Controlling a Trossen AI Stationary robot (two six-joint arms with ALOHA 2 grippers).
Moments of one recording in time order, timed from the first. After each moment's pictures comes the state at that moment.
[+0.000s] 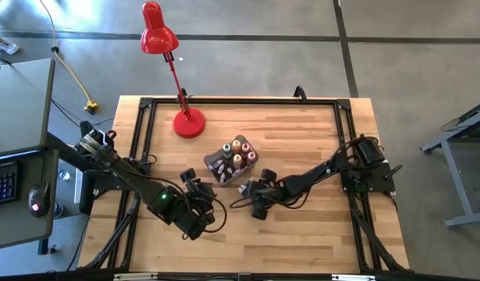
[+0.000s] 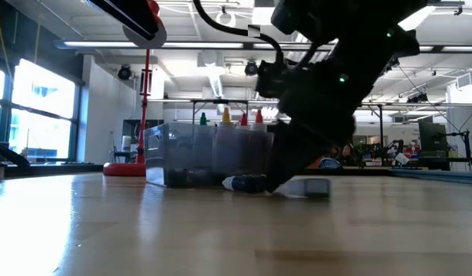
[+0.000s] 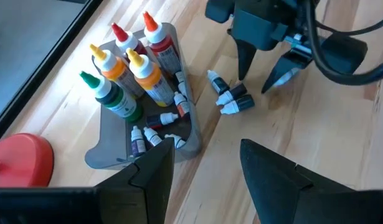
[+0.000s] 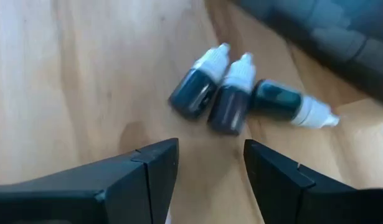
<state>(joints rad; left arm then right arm) -0.62 1.59 1.34 -0.98 -0.80 -0.85 0.31 1.92 1.04 -0.15 0.34 0.50</state>
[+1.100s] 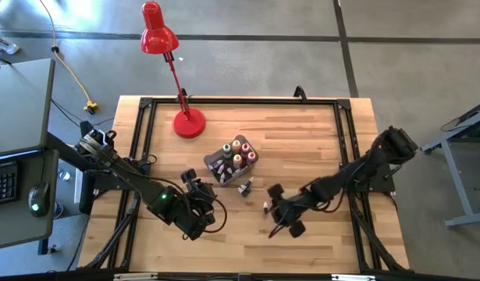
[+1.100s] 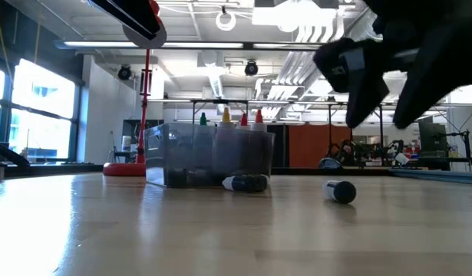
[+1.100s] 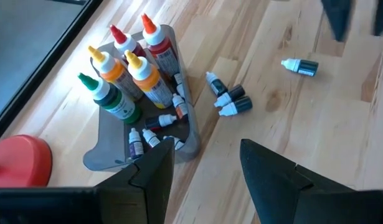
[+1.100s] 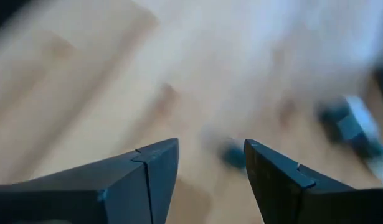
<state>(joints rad) -0.62 1.59 1.34 -0.97 -0.80 -0.84 0.47 1.59 0.86 -0.13 0.06 -0.11</state>
